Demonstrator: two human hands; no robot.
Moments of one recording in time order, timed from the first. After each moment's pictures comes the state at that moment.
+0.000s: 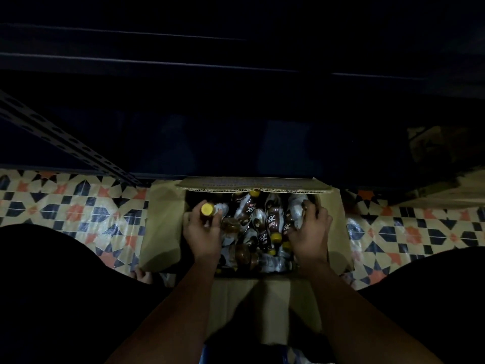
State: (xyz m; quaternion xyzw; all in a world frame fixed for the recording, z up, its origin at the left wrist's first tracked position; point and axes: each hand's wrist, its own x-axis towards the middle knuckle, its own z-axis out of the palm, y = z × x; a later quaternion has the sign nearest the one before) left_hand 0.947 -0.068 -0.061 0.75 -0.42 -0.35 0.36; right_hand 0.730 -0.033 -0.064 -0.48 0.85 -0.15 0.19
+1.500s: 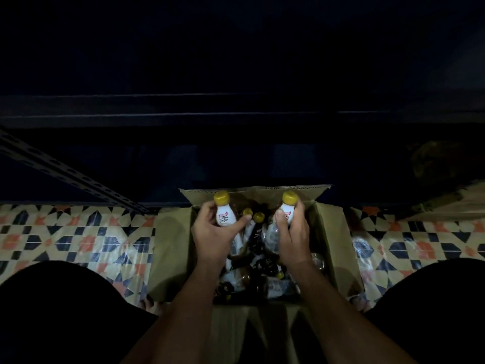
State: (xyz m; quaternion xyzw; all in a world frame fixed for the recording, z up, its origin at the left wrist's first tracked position) left_hand 0.929 -0.113 0.008 0.63 -0.43 -0.47 0.44; right_hand 0.769 -0.073 -0.016 -0.42 0.70 -0.46 0.35
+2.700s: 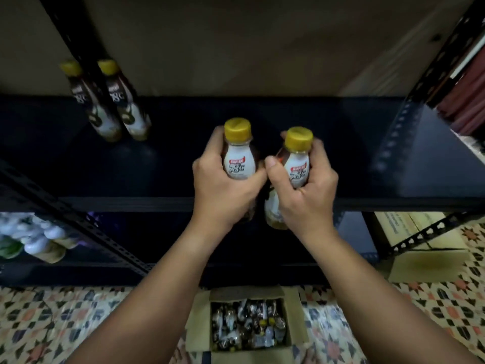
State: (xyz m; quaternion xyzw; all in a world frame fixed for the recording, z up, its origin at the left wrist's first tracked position) left_hand 0.894 -0.186 0.753 0.37 -0.63 -0.35 0.58; right_hand 0.760 -0.157 0.732 -0.56 0.48 -0.66 0.12
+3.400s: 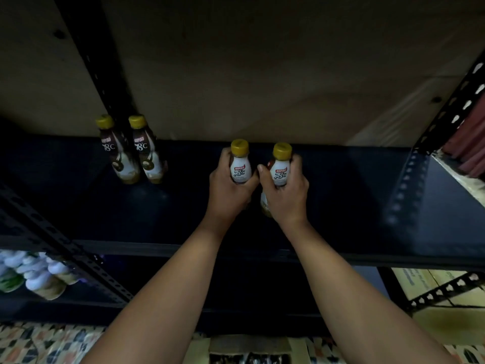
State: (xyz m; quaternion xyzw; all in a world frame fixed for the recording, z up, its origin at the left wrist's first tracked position) left_hand 0.888 -0.300 0.734 0.40 -0.62 -0.36 0.57; right_hand 0.764 -0.281 0.718 -0.55 0.51 -0.66 0.10
